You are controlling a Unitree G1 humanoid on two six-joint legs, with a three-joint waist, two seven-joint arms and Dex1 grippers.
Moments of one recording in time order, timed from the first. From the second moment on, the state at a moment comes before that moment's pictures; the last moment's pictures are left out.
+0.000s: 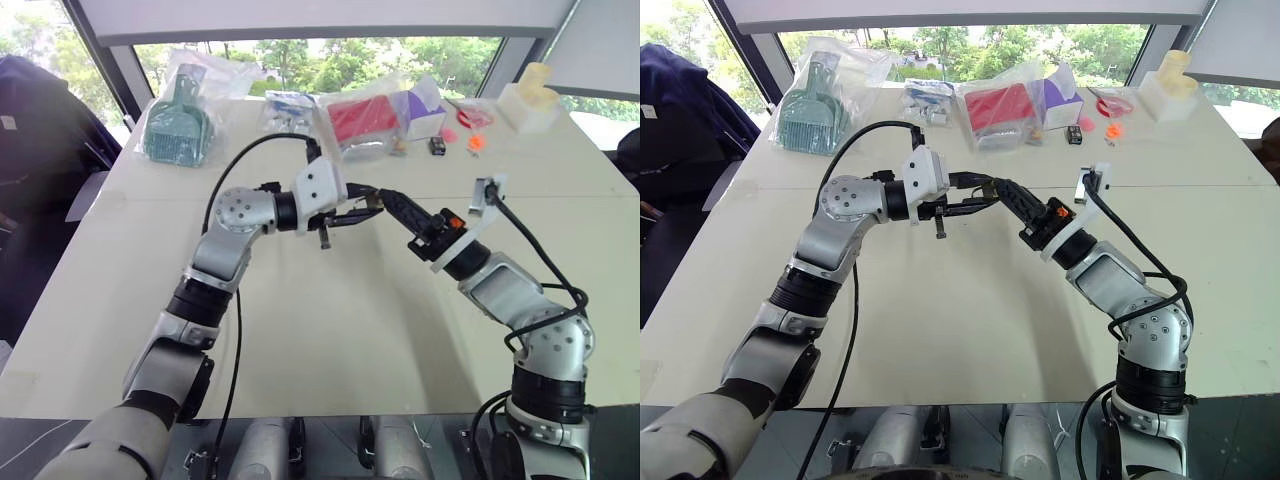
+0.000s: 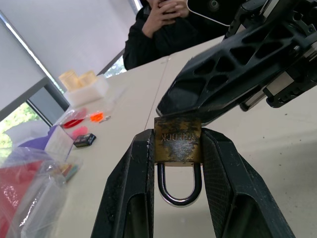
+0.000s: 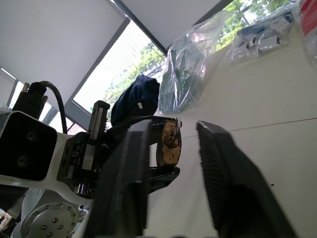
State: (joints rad) left arm -0.83 0.27 -0.21 0.21 -0.12 0.01 -0.99; right arm -0.36 -0.30 -0.28 -0.35 1.32 0.84 0.06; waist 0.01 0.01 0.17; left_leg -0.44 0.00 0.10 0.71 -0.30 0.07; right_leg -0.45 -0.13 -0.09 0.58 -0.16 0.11
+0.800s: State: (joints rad) left arm -0.83 0.28 -0.21 0.21 -0.12 -0.01 -0.98; right arm -0.36 -0.30 -0.28 -0.35 1.35 0.82 0.04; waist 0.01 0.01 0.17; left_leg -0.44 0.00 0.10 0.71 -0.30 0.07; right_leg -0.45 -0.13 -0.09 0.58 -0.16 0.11
